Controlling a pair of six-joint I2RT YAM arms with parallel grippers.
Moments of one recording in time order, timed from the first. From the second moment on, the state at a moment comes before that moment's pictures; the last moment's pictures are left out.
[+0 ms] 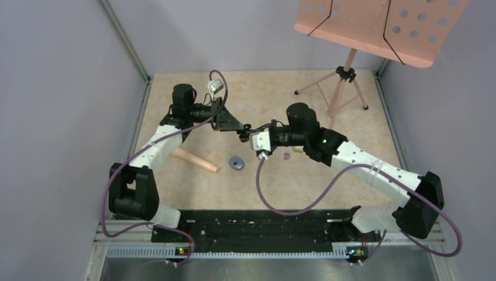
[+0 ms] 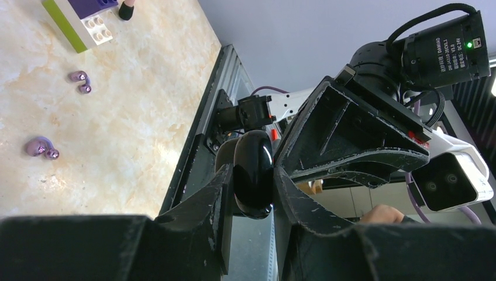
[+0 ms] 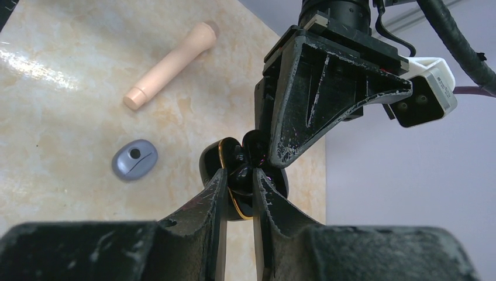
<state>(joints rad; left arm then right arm) -0.20 1.47 1.07 0.06 1.32 -0.81 0.84 1.30 1.12 -0.16 -0.54 -1.02</state>
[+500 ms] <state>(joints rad) -0.20 1.47 1.13 -0.25 1.29 -0.40 0.80 1.30 1.22 -0.30 -0.65 -0.87</state>
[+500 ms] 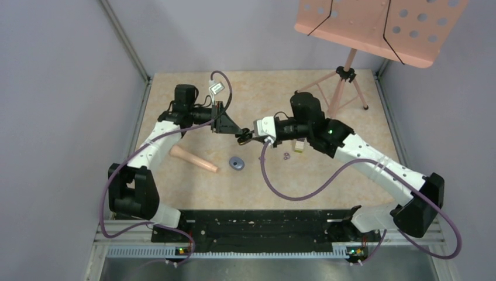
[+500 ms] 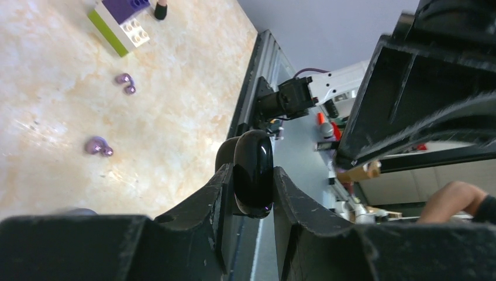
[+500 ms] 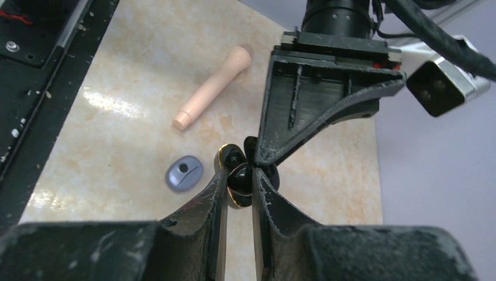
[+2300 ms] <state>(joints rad) -0.22 1.48 1.22 -0.61 1.24 0.10 0.69 1.67 1.61 -0.83 -0.99 -1.02</state>
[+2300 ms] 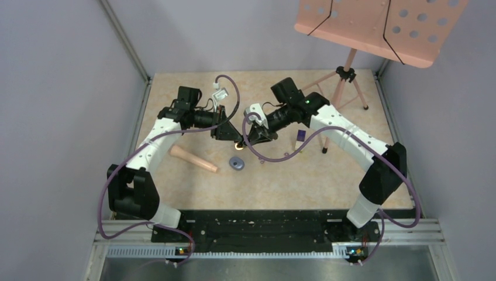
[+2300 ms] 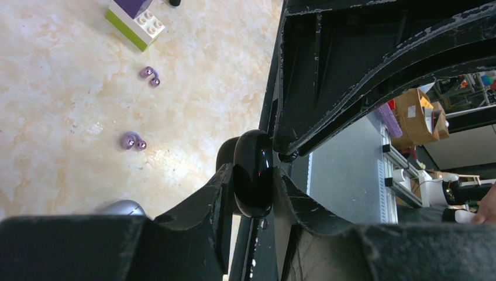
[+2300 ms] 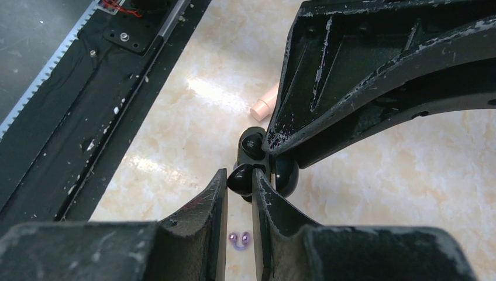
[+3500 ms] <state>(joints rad) -0.23 1.47 1.15 -0.39 1.24 -0.19 0.74 1.67 1.61 -0.85 -0.81 -1.12</state>
